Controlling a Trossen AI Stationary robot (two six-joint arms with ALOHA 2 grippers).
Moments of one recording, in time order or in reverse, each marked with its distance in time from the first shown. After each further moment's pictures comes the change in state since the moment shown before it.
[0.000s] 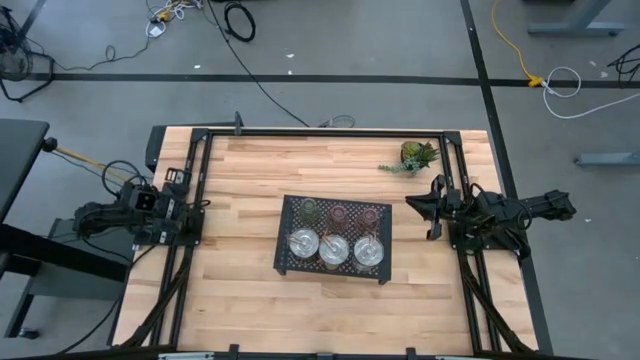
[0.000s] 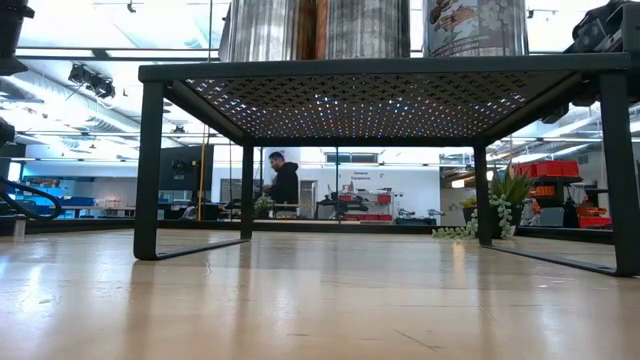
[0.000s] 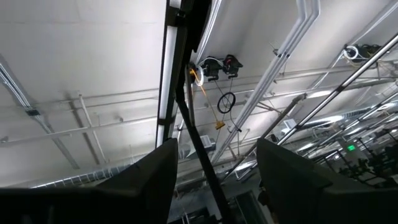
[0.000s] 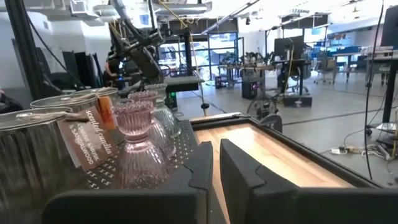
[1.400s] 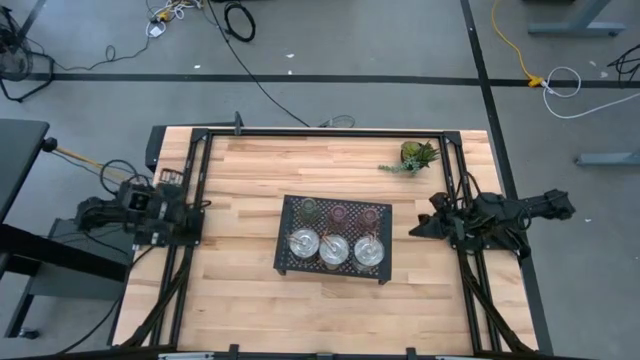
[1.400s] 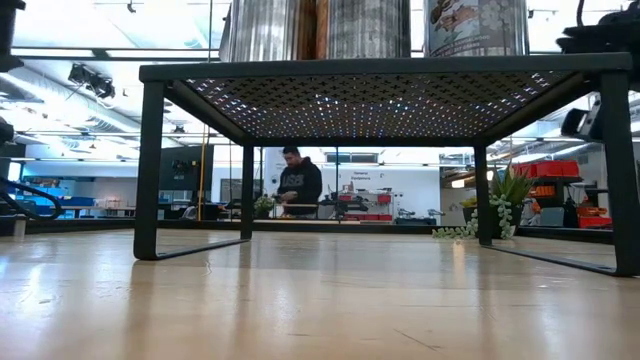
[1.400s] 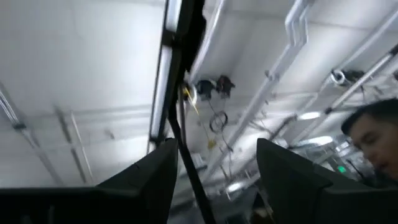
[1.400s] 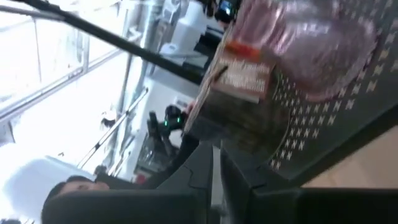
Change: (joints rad) left arm -0.067 0.000 0.000 0.056 -0.025 0.000; right arm 0.018 -0.005 0.000 -0.023 -0.512 1.125
